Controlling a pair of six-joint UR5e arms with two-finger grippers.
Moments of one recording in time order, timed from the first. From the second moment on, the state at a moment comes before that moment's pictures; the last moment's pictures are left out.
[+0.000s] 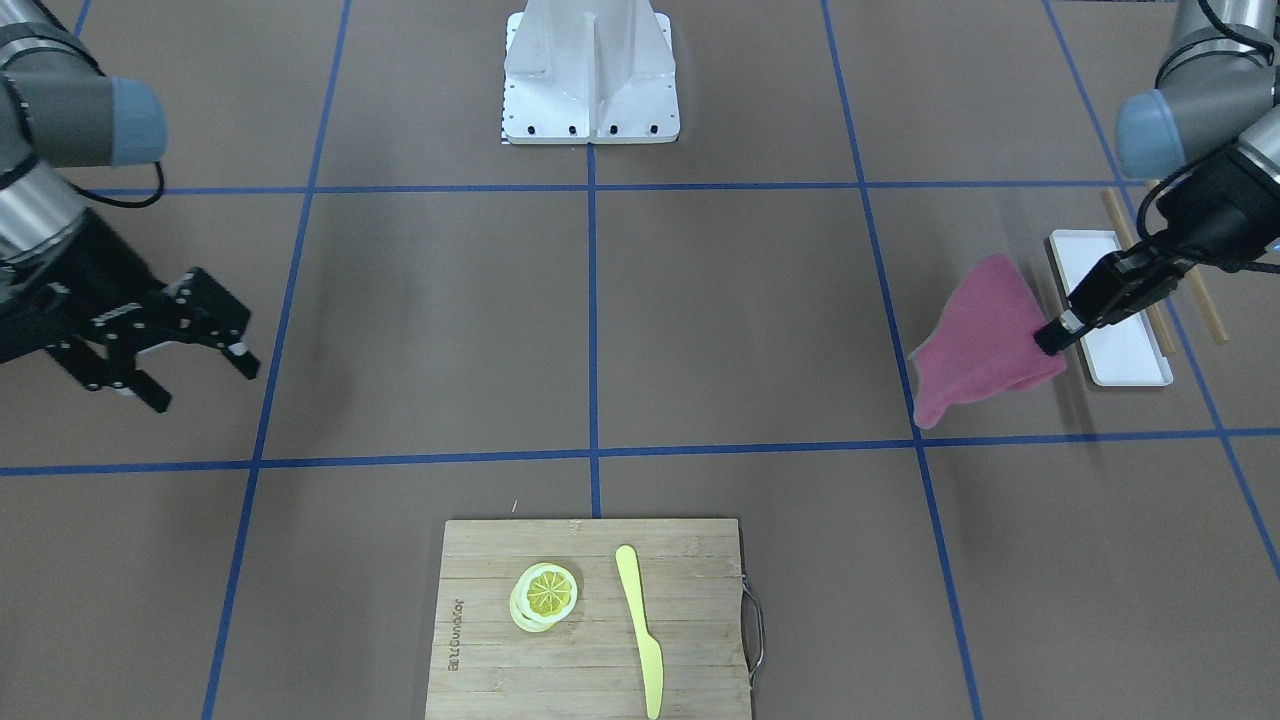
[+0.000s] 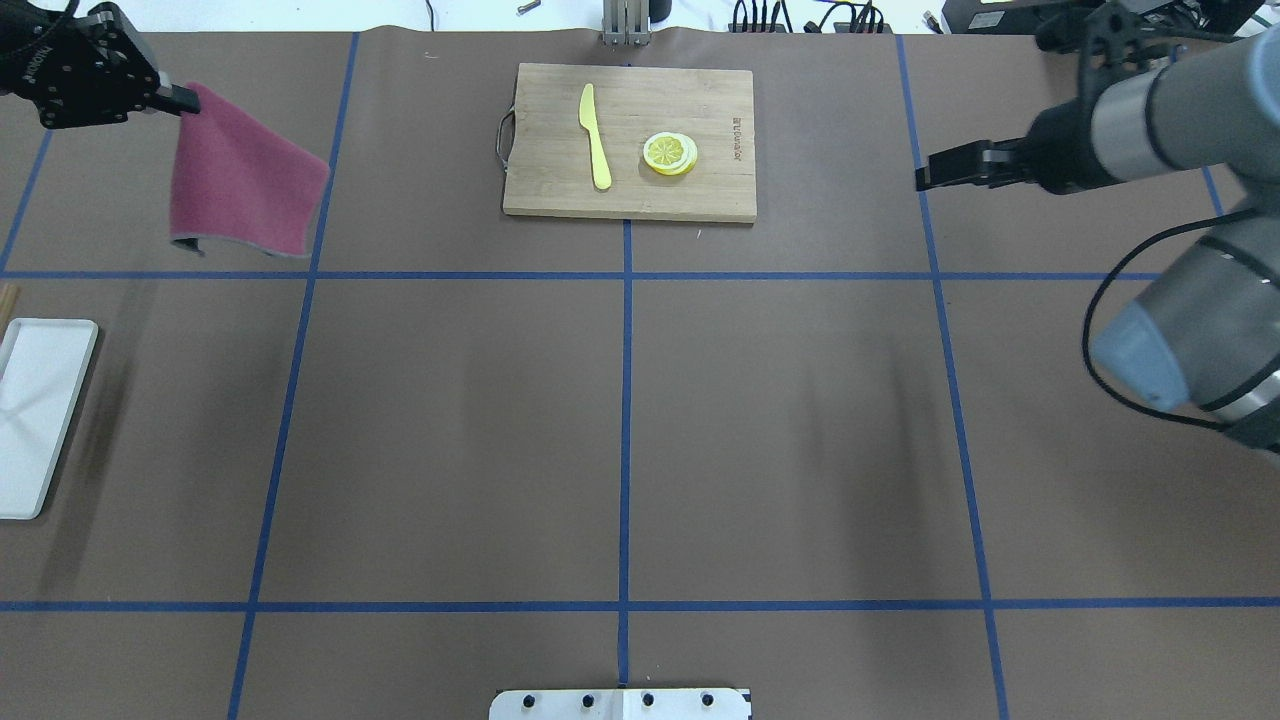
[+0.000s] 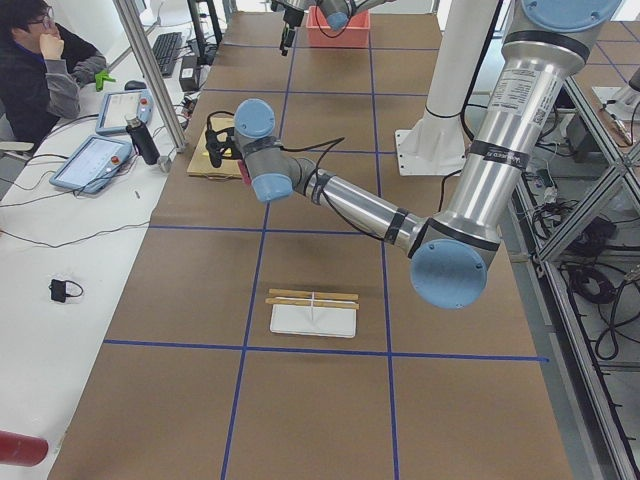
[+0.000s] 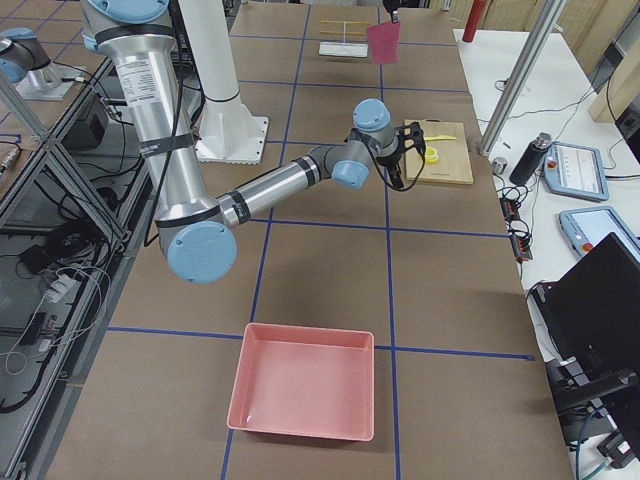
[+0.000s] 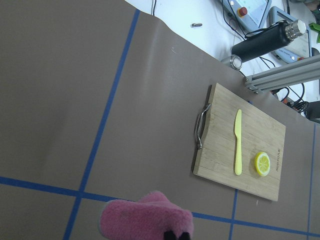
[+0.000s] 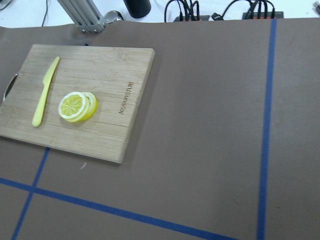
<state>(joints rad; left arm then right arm) -1.21 -1.92 -1.67 -2.37 -2.45 -1.52 0.93 -1.26 1.77 -0.95 2.02 0.97</state>
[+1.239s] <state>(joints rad) -1.00 -2.17 -1.67 -2.36 -2.16 -2.13 0.40 -1.06 1.81 -0.85 1.31 1.16</state>
